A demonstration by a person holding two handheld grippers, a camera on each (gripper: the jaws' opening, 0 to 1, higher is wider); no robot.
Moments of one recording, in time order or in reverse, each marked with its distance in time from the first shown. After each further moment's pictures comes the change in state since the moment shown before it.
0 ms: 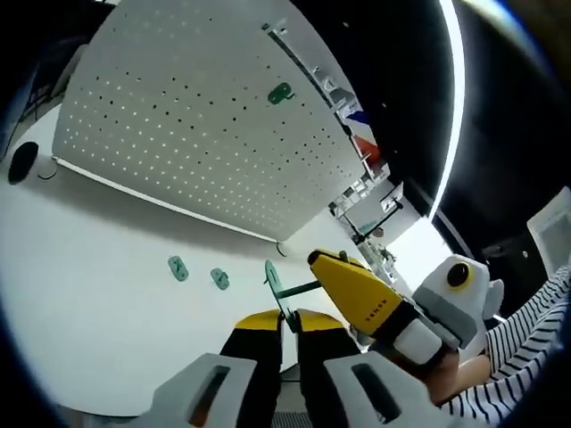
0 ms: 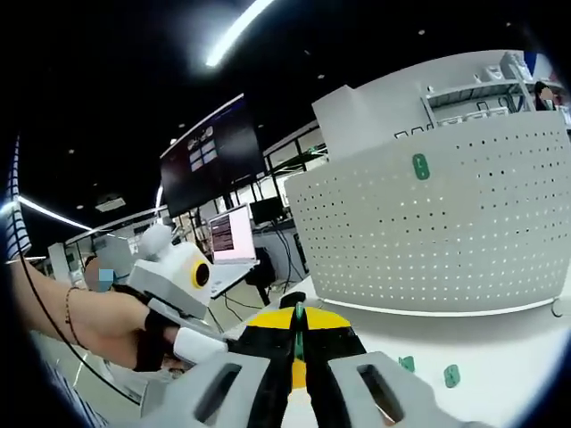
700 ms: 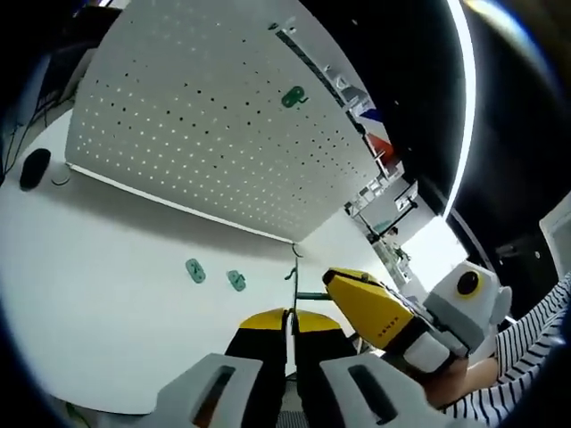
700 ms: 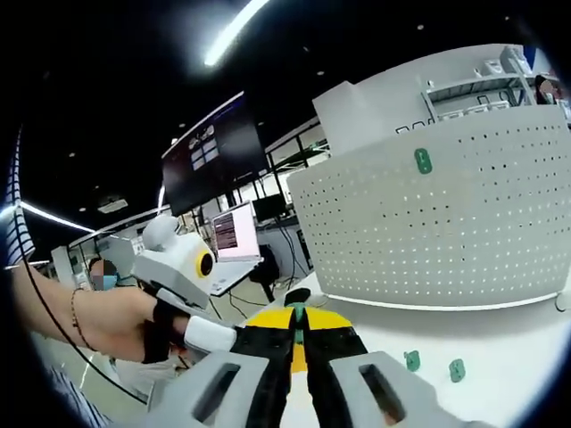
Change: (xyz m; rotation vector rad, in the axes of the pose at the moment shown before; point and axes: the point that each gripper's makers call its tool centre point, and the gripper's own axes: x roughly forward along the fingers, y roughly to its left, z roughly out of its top) left arm -0.007 0.012 0.008 0.043 0.005 0.096; right arm 0.001 0.005 -0.006 0.043 0.039 0.021
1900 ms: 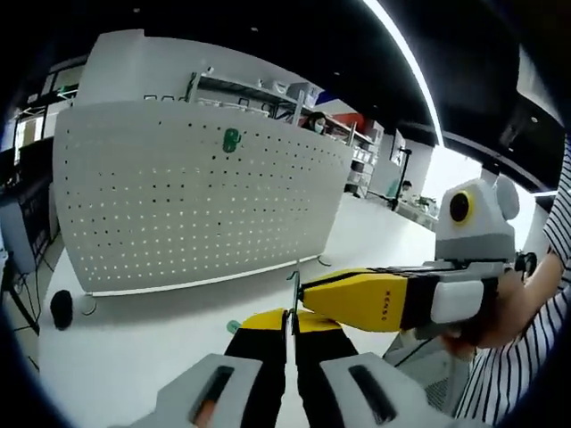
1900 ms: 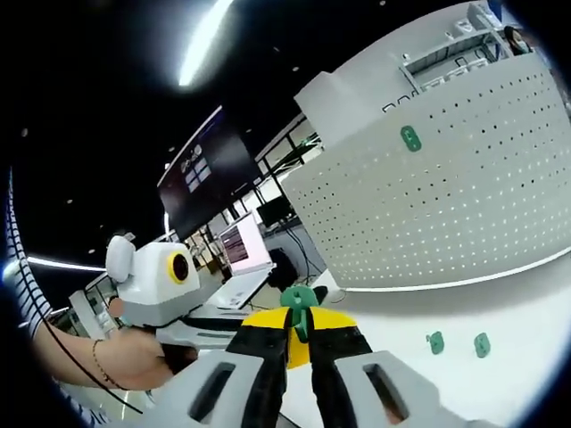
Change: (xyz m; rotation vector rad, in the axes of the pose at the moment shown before) left arm -0.004 -0.013 0.030 0.513 -0.120 0.093; right arm -0.002 -0.001 0.012 0.169 -0.014 0.029
